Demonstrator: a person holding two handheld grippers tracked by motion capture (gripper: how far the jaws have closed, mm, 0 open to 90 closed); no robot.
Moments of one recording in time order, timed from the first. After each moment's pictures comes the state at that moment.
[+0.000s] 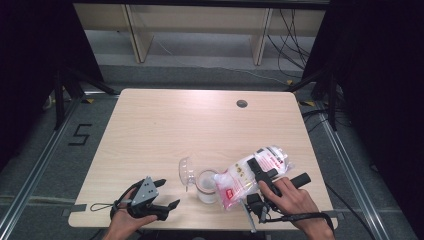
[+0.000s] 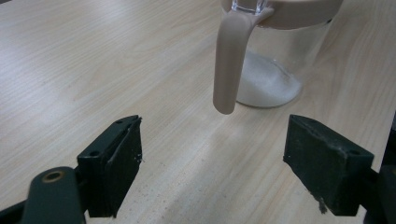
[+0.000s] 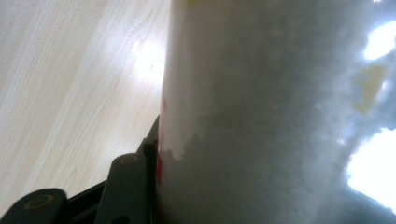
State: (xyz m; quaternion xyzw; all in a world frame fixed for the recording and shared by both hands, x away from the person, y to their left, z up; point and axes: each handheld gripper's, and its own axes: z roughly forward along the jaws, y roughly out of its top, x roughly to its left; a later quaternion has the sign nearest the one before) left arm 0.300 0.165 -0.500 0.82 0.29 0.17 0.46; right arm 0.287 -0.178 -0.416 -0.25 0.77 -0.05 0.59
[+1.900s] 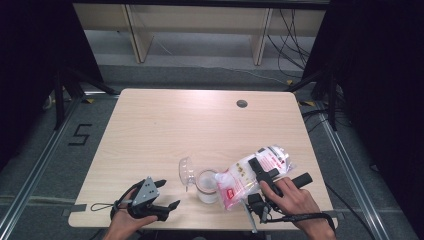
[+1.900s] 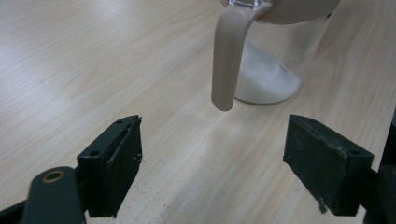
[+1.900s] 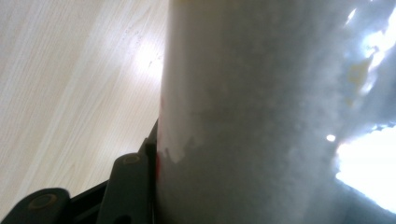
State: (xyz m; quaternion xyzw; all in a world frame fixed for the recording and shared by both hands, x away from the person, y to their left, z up) left arm 0.300 0.164 -0.500 0.82 0.28 0.17 0.46; right arm 0.284 -0.180 -0.415 -0.23 0.77 -0.05 0.59
